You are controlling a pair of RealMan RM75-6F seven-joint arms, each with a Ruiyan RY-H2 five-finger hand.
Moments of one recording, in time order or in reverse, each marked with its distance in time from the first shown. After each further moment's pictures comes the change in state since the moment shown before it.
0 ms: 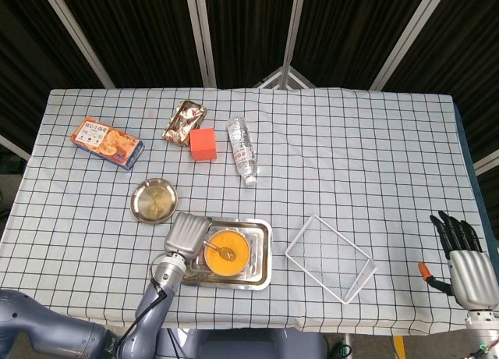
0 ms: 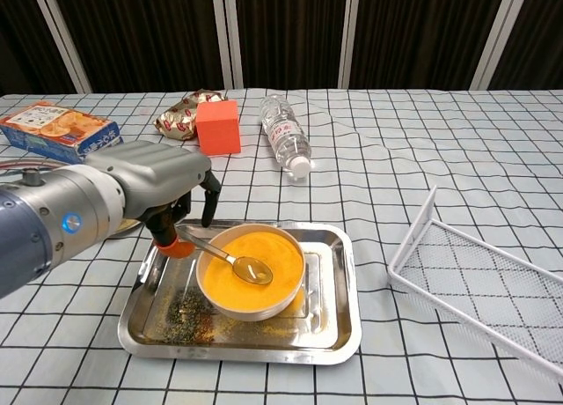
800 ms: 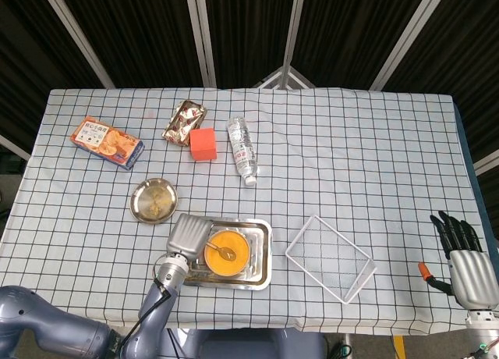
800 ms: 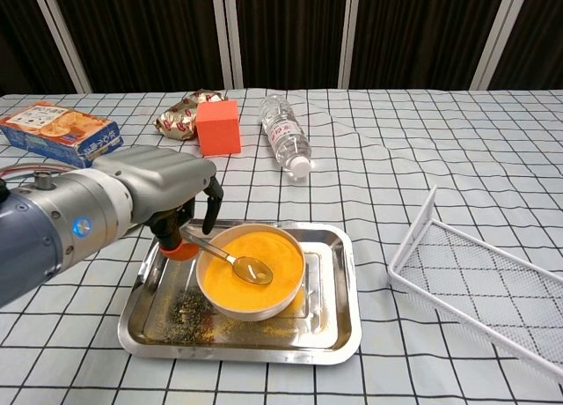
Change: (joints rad) left arm -0.036 -0.013 0.008 0.005 -0.043 0.018 0.000; right arm 0.001 0.000 0.000 -0.003 0.004 -0.003 0.000
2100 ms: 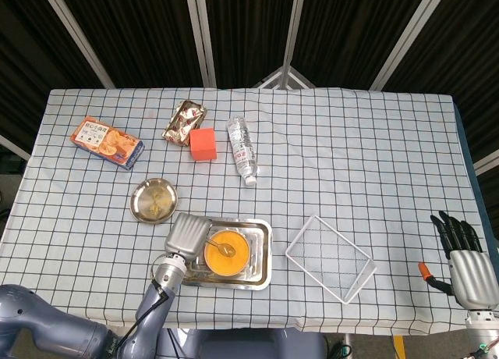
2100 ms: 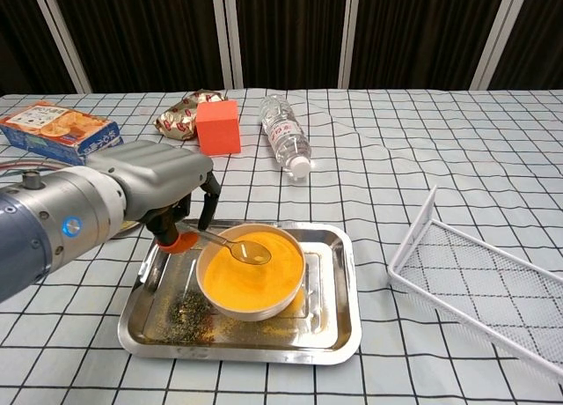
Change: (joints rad) left arm -0.005 0.017 0.033 -0.007 0.047 0.019 -0.037; right arm 0.000 0.001 0.000 -0.005 0.006 -0.003 -0.002
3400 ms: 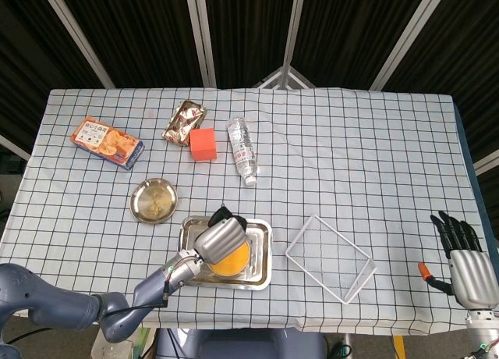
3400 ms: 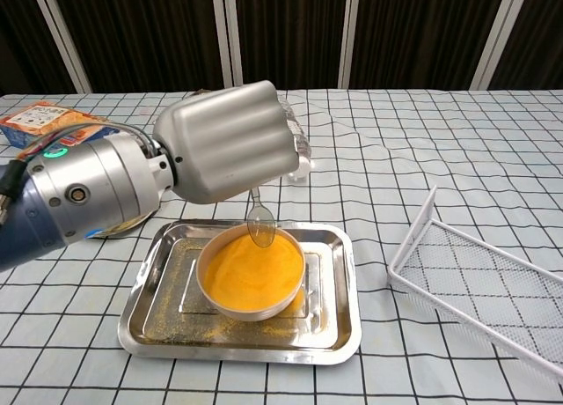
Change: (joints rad) left arm -0.168 0.114 0.228 0.255 0.654 -0.222 0.380; right arm 0.003 0.007 0.001 -0.006 0.004 -0.008 0.019
